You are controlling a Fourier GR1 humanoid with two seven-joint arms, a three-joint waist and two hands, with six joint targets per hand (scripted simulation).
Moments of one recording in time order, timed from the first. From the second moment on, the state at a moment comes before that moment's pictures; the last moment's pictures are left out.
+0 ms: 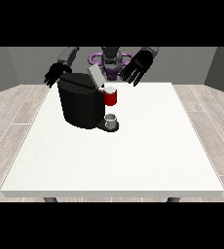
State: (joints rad) left arm -1.07 0.37 0.07 -0.65 -0.72 -0.22 -0.16; right arm -0.25 -0.06 -0.10 -1.29 -0.06 -0.17 -0.08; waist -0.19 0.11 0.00
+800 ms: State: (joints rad) left arm -0.73 0.14 0.34 -0.69 -0.35 -0.24 -0.23; right arm -0.06 -0.10 -0.12 -1.32 -0.06 -0.13 -0.10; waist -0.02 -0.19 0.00
